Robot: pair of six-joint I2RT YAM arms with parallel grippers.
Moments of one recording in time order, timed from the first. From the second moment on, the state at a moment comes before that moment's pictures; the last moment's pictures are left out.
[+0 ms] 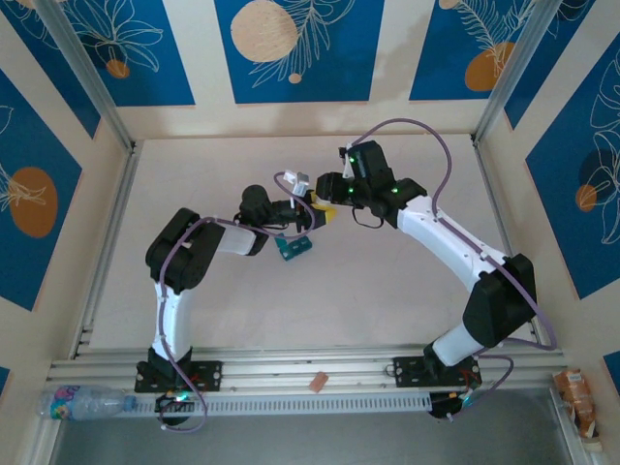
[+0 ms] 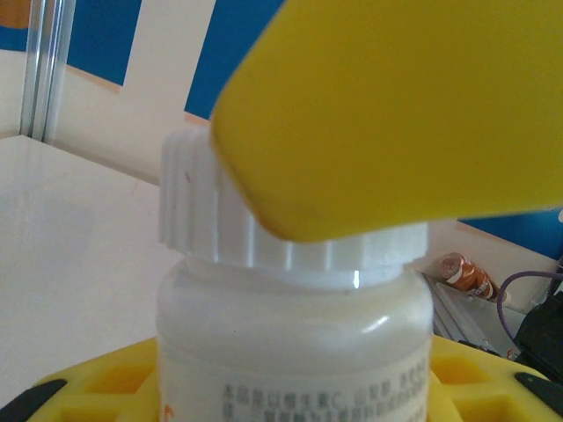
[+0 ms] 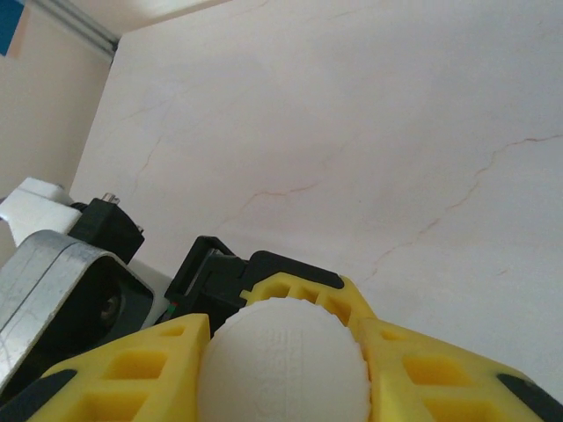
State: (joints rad) left arm -0.53 2.07 1.05 1.22 0.97 -0.53; right arm 0.55 1.53 1.34 -0.48 -0.12 0.58
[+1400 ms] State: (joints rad) left arm -0.55 2.07 1.07 1.27 1.05 -0.53; right arm 0.34 1.58 1.48 -0.70 -0.64 0.13
